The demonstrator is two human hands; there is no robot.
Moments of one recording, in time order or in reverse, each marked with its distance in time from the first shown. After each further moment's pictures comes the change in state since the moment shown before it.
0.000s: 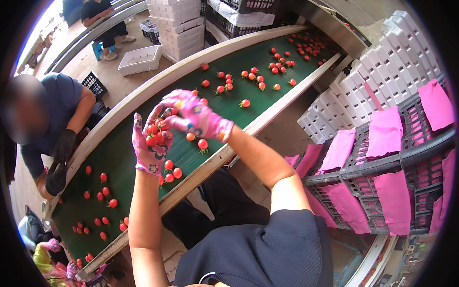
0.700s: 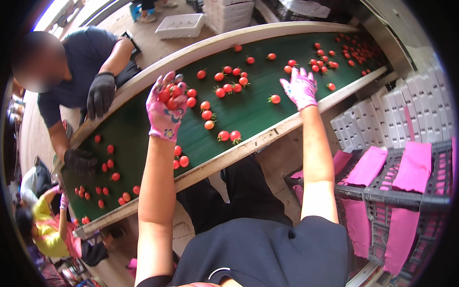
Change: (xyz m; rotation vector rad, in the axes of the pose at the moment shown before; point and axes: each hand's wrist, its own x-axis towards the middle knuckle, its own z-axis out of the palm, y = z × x) left_hand 0.005 0.028 -0.014 0.056 0.240 0.313; right_hand -0.091 0.120 -0.082 -1.058 -0.095 0.834
